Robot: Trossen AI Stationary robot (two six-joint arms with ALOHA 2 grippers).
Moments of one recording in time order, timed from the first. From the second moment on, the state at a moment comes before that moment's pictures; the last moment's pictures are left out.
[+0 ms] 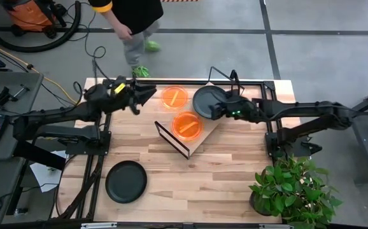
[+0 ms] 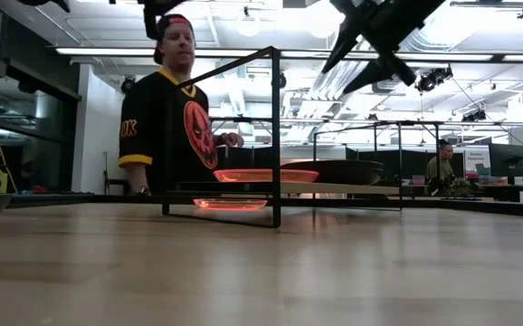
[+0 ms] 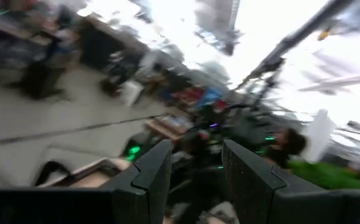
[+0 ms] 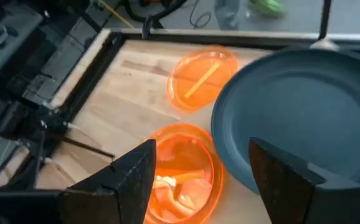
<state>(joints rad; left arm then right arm) 0.29 0.86 0.66 0.43 -0.04 -0.49 -0.10 1.20 0.96 -0.40 0.42 0.92</state>
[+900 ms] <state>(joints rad) 0.68 1.70 1.05 -0.38 -0.05 -0.67 -0.06 1.14 0.96 -0.55 0.47 1.02</state>
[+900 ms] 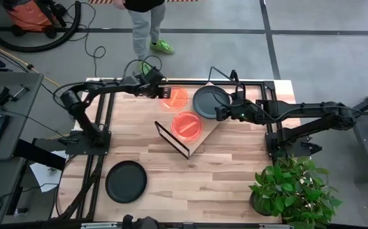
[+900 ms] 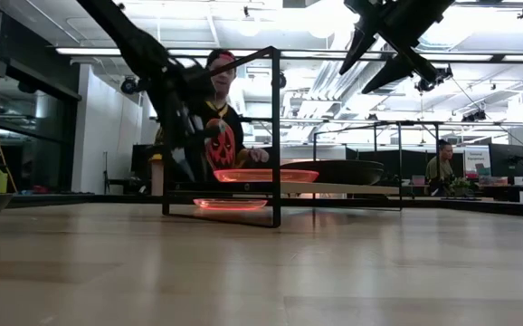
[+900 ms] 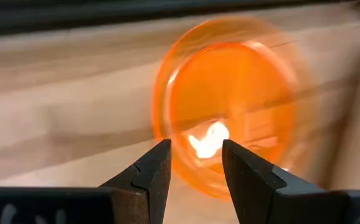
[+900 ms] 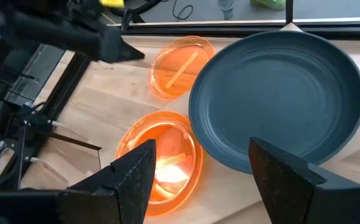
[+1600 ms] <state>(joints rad) 0.63 1.88 1.05 -0.29 -0.19 -0.85 -0.06 1.14 0.96 -0.56 0.47 1.05</state>
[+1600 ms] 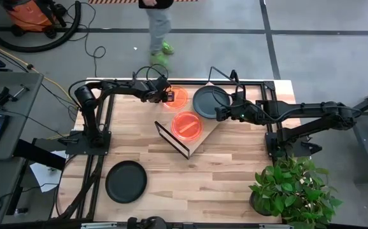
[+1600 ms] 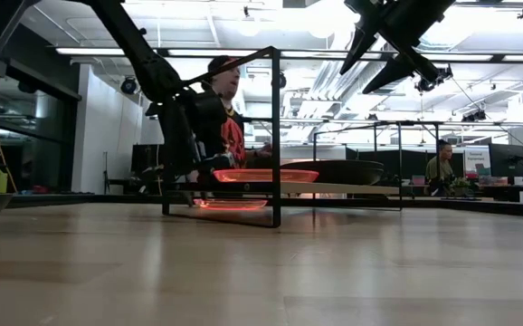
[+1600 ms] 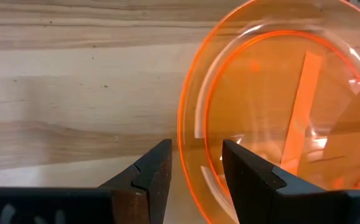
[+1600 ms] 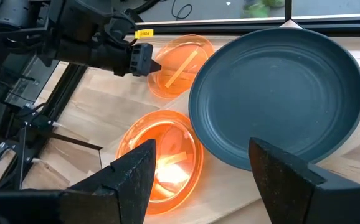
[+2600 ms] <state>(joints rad) 0.64 1.49 1.04 -0.43 -0.35 -0.42 -0.06 1.14 0.96 -0.56 0.50 1.04</state>
